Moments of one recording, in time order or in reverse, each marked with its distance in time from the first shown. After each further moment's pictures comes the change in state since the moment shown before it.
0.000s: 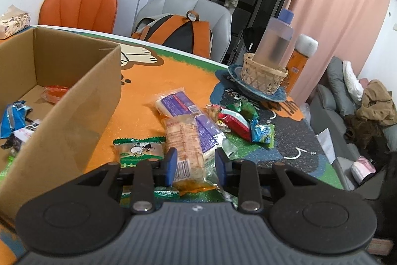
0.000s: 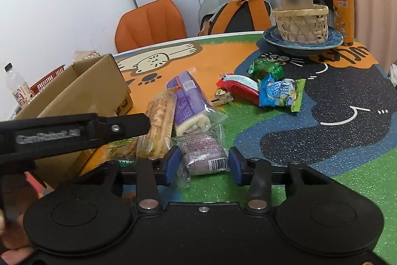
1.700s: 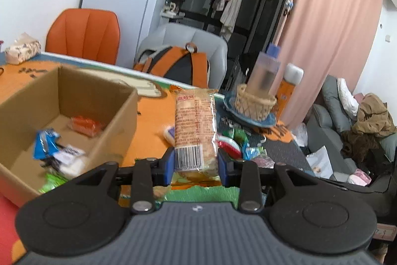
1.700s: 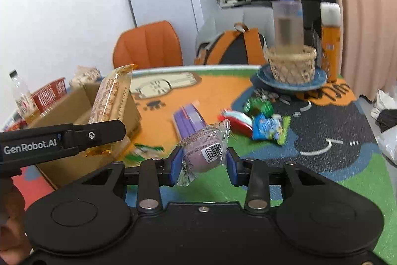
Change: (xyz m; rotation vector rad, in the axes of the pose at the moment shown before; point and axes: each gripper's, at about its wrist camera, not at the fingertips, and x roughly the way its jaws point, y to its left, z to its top) left arm -0.072 0.004 0.011 0.011 -0.143 -0.006; right arm -0.049 0.029 0.017 -0.063 -0.123 -0.064
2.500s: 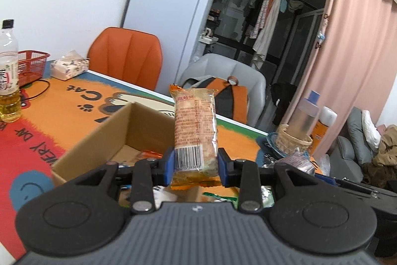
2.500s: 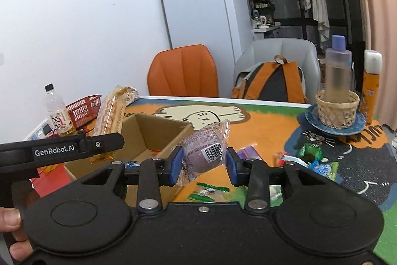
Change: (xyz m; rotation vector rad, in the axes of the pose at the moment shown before) left arm -0.046 0.070 0.033 -0.085 -0.106 0.134; right arm -0.011 0.070 0.036 -0.073 -0.096 0.114
